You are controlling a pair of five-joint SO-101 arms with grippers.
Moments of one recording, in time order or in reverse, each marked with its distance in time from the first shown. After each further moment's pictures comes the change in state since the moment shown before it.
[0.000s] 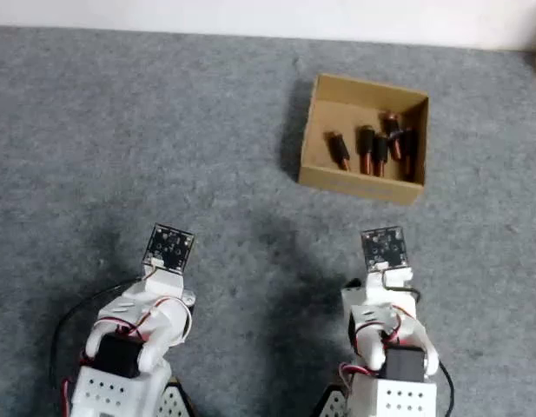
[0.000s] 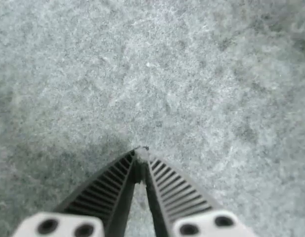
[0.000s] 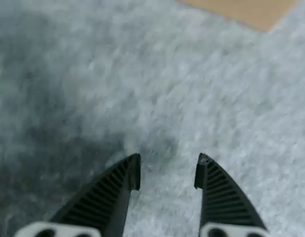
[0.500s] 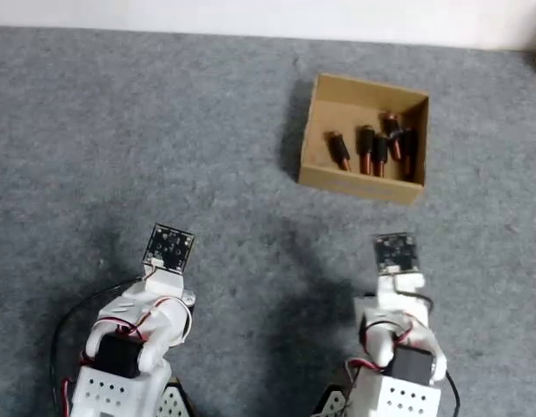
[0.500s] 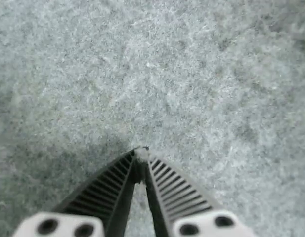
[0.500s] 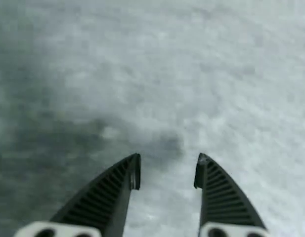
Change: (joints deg) left arm 0.0 0.0 0.0 0.0 0.0; right arm 11.0 0.0 0.0 5.5 6.3
